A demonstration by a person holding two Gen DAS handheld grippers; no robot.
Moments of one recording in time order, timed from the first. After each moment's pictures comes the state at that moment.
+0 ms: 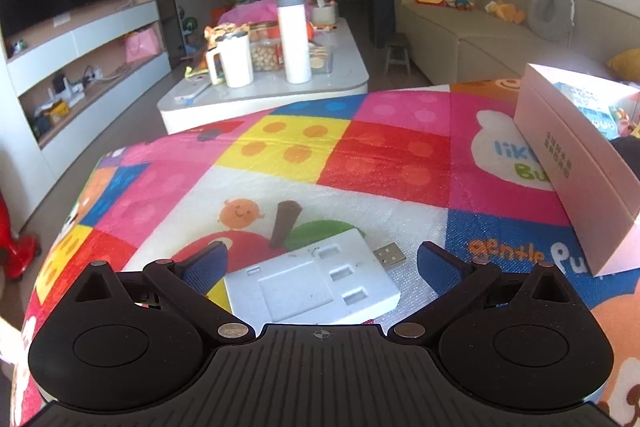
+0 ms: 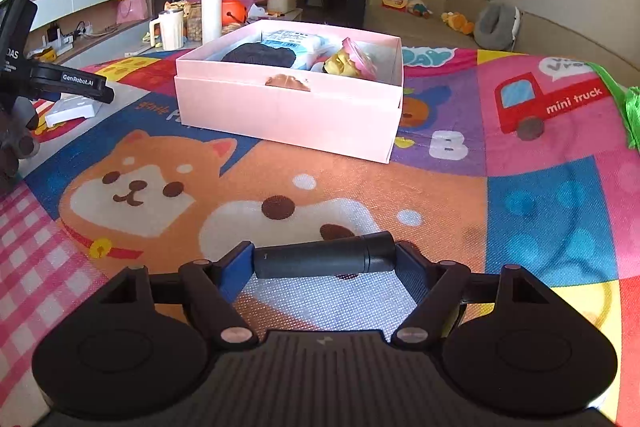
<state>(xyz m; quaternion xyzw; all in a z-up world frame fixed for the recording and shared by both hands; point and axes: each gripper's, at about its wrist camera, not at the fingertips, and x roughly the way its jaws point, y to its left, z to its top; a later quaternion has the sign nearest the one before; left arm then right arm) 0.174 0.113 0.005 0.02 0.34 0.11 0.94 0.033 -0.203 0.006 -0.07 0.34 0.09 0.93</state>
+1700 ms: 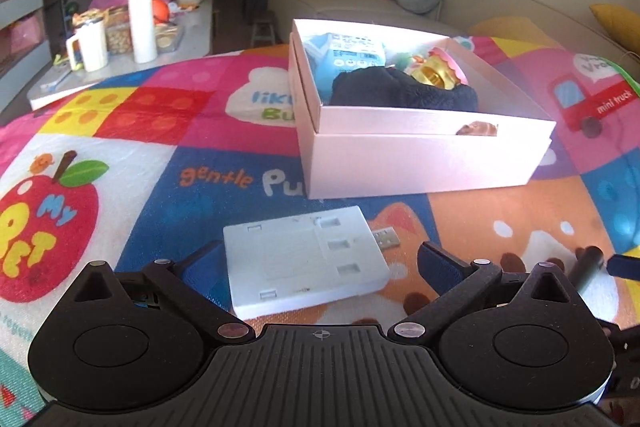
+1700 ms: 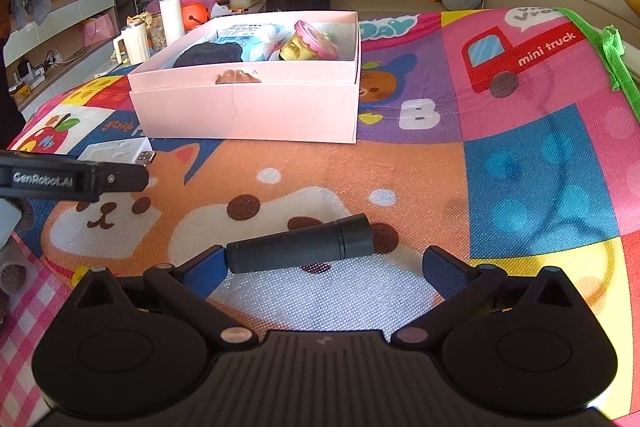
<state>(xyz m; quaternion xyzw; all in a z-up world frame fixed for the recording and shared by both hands) 0.134 -0.011 0.003 -0.01 0.37 -0.08 0.93 0.044 -0.218 0.002 -0.01 0.37 0.05 0.93</state>
